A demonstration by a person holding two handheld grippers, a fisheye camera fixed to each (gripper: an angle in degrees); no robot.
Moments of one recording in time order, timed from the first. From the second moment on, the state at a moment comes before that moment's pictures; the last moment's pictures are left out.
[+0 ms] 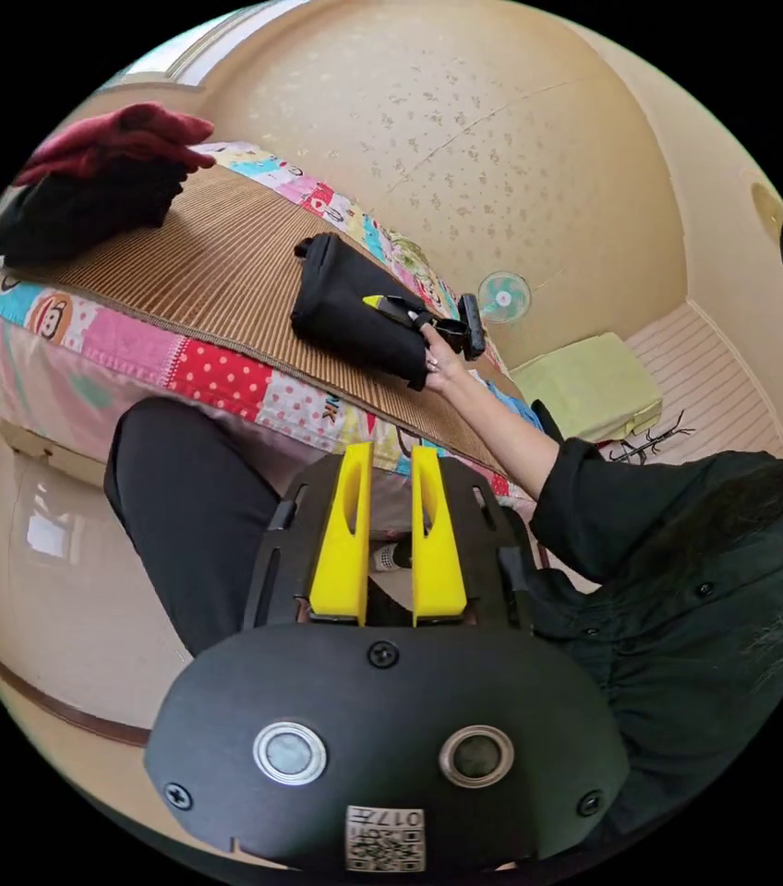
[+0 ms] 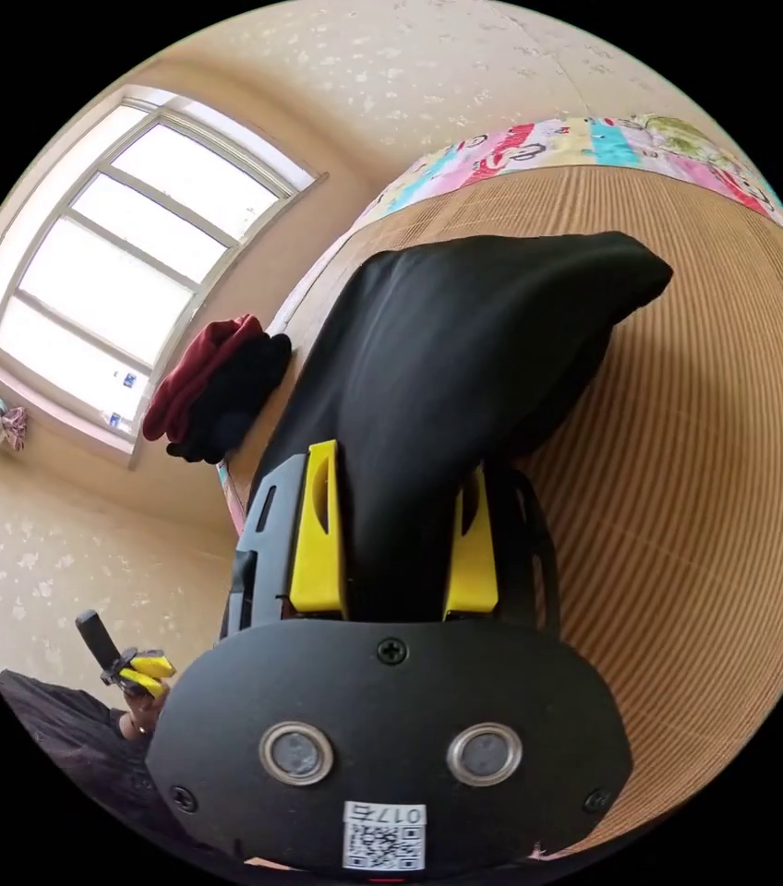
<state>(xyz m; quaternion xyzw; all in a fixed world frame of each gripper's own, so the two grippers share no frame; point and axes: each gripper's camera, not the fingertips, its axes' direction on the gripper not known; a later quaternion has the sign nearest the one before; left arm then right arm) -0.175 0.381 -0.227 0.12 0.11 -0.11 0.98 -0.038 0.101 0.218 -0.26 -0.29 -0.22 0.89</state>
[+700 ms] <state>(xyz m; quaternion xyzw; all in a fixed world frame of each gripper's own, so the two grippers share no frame) -0.137 0.363 -0.155 0.09 0.06 -0.02 0.99 0.090 0.139 0.096 -0.13 -0.22 -0.25 0.93</state>
